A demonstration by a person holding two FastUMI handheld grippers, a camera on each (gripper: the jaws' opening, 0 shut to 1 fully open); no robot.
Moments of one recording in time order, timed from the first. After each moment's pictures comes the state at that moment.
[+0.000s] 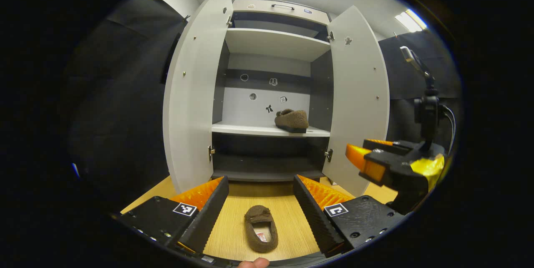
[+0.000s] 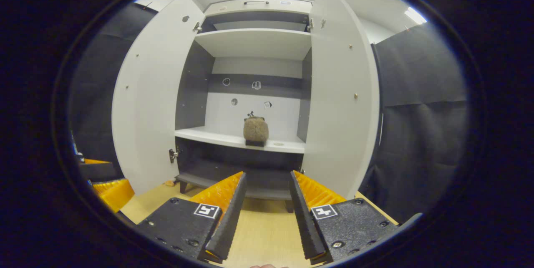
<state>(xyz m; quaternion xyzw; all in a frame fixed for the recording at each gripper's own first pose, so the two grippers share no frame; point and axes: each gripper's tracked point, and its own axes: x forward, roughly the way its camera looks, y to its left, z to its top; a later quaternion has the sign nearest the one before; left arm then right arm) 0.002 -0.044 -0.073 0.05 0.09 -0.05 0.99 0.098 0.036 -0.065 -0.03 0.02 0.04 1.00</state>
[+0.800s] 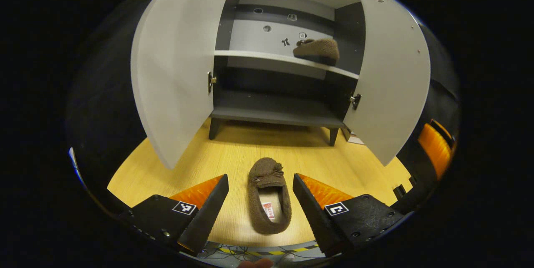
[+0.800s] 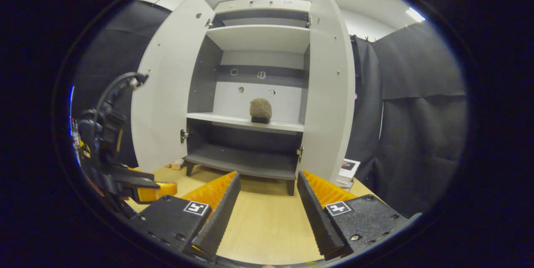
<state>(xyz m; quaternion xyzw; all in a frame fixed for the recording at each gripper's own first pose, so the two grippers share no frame) 0.040 -0.005 -0.221 0.02 0.31 -0.02 0.95 0.050 0.031 -0.083 -0.04 0.02 0.07 1.00</state>
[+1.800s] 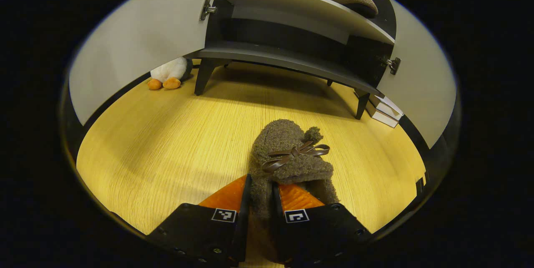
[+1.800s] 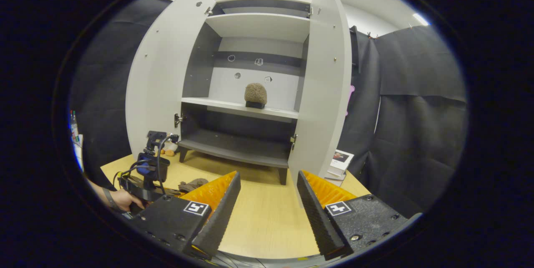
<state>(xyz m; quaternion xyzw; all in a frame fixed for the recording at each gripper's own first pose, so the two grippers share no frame) 0.078 0.020 -0.337 0.01 0.38 0.01 0.93 0.051 0.015 -0.109 -0.06 0.07 0.05 0.99</state>
